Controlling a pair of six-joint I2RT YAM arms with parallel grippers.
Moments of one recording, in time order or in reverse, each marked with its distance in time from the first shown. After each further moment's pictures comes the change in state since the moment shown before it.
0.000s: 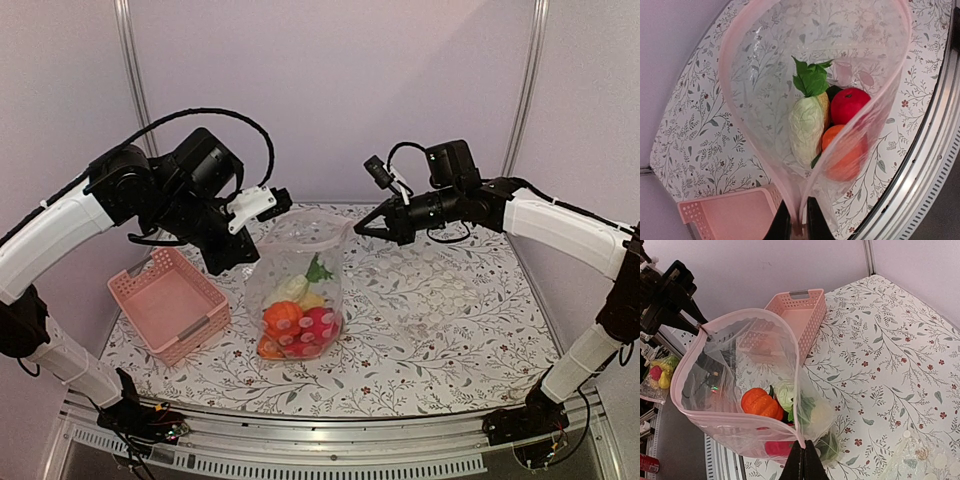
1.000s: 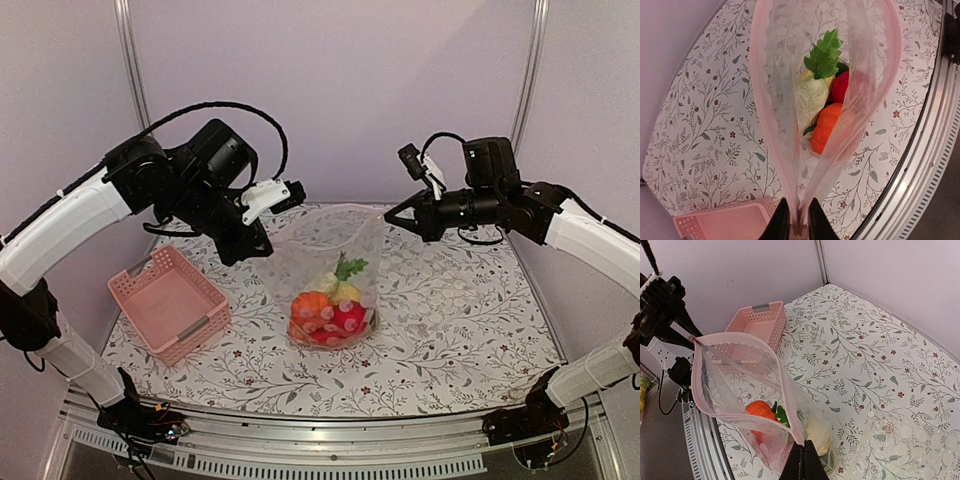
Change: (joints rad) left arm 0.026 0.082 0.080 0.012 0.067 0.025; right arm 0.000 -0.235 -0.098 -0.047 0.249 0.050
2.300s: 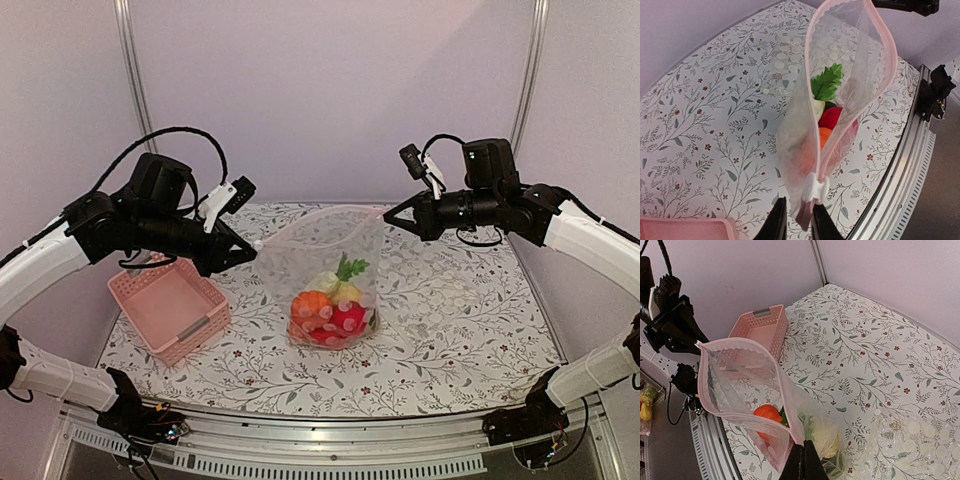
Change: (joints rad) left arm 0.177 -0.348 -0.504 0.449 0.268 -0.178; right arm 0.000 0.000 -0.017 0.024 0.002 0.080
